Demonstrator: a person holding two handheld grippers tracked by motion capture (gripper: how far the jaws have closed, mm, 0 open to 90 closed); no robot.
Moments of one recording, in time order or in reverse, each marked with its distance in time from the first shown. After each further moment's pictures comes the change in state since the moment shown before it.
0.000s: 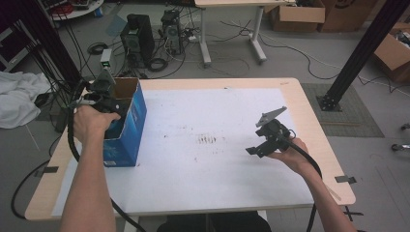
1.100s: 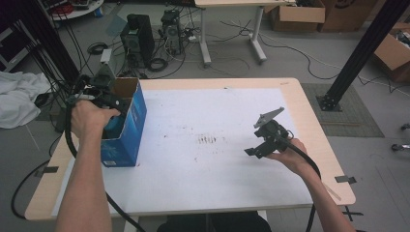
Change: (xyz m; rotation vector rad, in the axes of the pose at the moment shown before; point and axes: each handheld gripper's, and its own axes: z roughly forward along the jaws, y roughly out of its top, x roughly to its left) left arm -0.005 0.006 -0.018 -0.019 0.023 0.036; right arm 0.004 0.003 0.003 0.013 0.002 -0.011
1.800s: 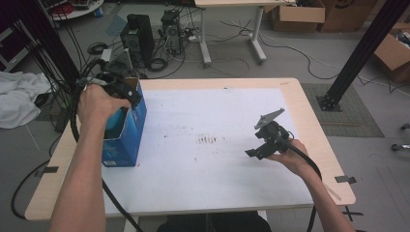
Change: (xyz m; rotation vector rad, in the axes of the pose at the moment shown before) left arm -0.046 0.020 -0.040 0.018 0.038 0.191; right arm 0.001 -0.004 0.000 0.012 -0.001 0.006
